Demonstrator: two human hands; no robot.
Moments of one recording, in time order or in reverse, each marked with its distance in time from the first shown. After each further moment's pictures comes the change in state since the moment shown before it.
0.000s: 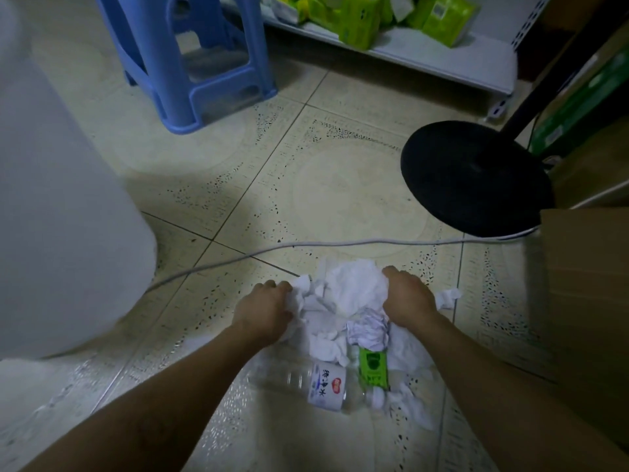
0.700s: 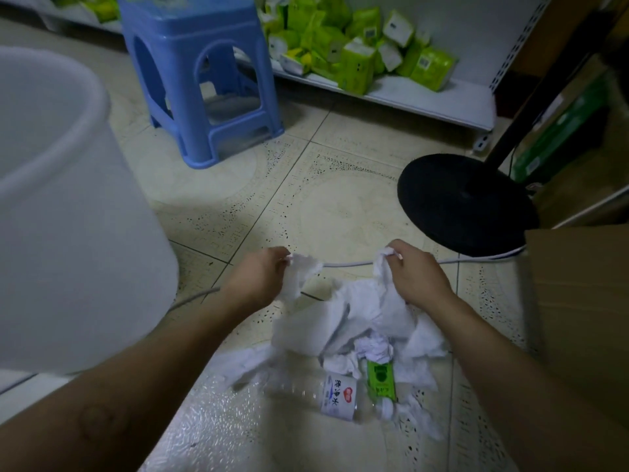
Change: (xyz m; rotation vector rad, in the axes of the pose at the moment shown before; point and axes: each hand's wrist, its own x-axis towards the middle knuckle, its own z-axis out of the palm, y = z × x) left_hand -0.005 -0.006 -0.108 -0.211 0.254 0.155; right_hand -0.022 -0.030 -0.076 0.330 0.304 -0.181
